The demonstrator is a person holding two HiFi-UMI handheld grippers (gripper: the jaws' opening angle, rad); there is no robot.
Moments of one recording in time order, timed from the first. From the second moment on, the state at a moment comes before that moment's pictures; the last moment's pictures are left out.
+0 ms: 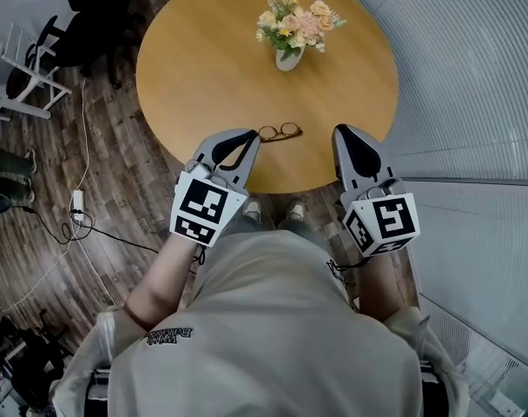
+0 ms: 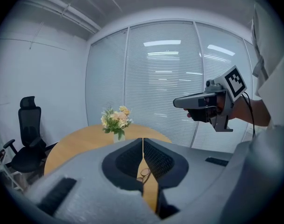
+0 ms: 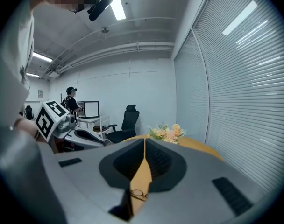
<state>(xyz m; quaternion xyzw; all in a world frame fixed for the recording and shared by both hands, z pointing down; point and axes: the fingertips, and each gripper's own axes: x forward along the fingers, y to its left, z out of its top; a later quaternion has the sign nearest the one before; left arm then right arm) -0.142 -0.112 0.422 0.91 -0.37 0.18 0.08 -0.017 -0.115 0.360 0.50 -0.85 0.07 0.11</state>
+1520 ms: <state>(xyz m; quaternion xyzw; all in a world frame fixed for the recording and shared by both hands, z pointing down) -0.067 -0.167 0.722 0.79 -0.20 0.58 -0.05 0.054 -0.178 0.454 0.47 -0.85 0.14 0.18</state>
